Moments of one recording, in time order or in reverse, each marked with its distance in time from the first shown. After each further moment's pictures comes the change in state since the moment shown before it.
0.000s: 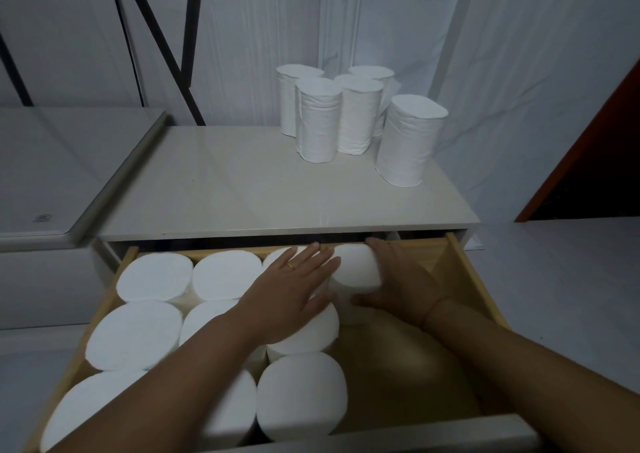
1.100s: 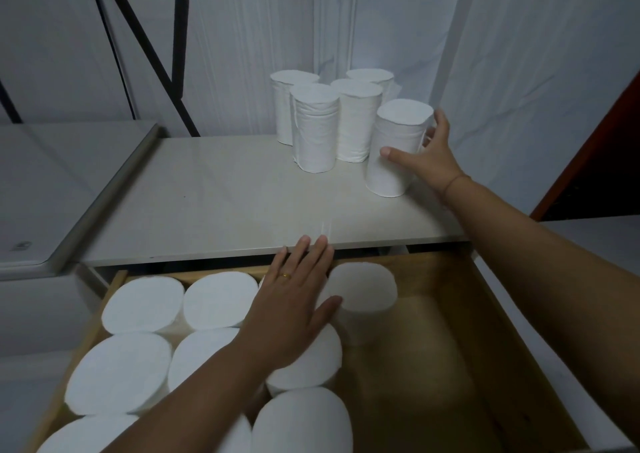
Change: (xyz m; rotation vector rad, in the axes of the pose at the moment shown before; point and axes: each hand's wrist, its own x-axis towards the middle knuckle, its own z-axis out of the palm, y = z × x) left_hand 0.015 0.007 0.002 0.033 0.182 -0.176; right_hand 0.143 0.038 -0.104 0.788 0.411 0.168
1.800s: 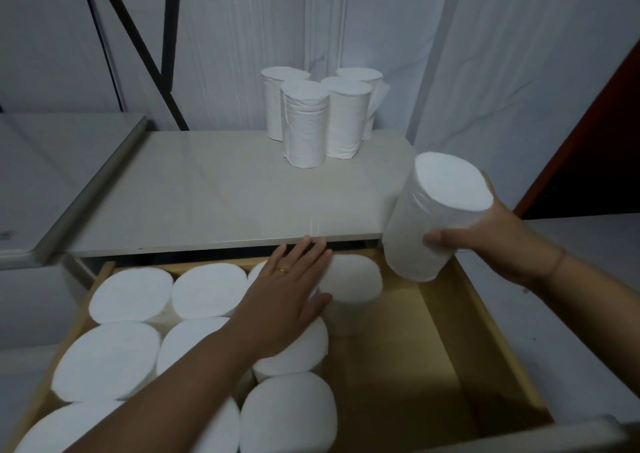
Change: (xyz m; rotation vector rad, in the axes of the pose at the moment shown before) left_hand 0.000 0.000 0.001 0.020 -0.055 0.125; right_hand -0.130 -0.019 -0.074 -0.017 -0.309 -0.012
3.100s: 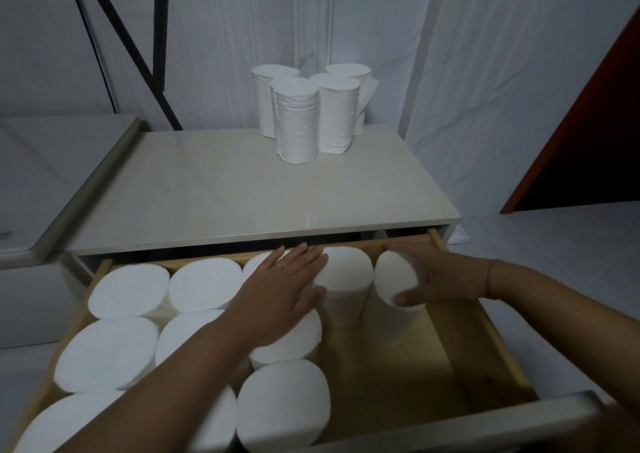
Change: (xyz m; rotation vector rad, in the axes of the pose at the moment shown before) left_hand -0.001 -0.002 0.003 -0.126 -0.037 0.027; right_hand -0.010 0.047 0.023 -0.650 -0.555 0.064
